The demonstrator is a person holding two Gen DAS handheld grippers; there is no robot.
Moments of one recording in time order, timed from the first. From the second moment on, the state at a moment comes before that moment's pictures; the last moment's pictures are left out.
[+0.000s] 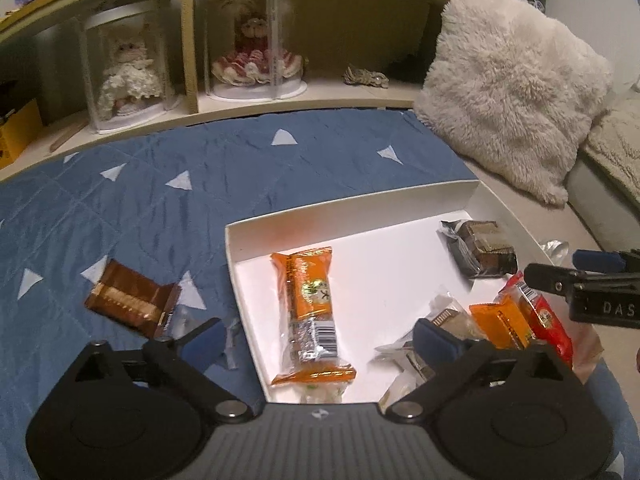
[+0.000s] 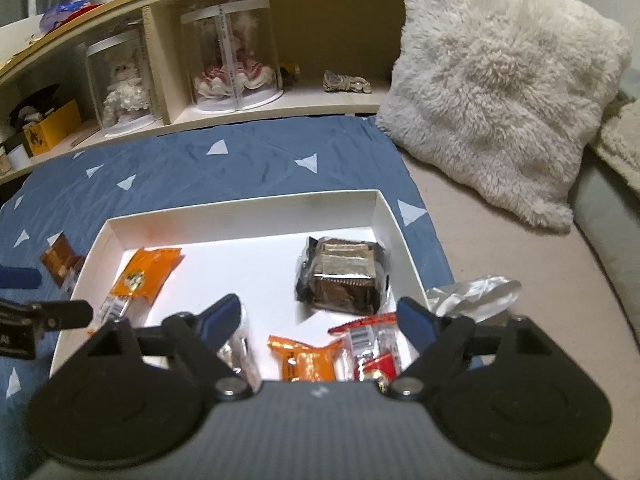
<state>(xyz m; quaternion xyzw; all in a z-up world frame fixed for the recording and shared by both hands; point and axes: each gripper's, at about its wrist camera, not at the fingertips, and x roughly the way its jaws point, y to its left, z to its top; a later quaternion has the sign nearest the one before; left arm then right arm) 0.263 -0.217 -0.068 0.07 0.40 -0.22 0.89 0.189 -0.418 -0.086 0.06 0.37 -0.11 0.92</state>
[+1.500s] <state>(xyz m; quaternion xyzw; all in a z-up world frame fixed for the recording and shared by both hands) 0.258 -0.025 -0.061 -0.07 0.37 -0.10 0.92 0.190 -0.253 -0.082 -0.02 0.30 0.05 0.95</state>
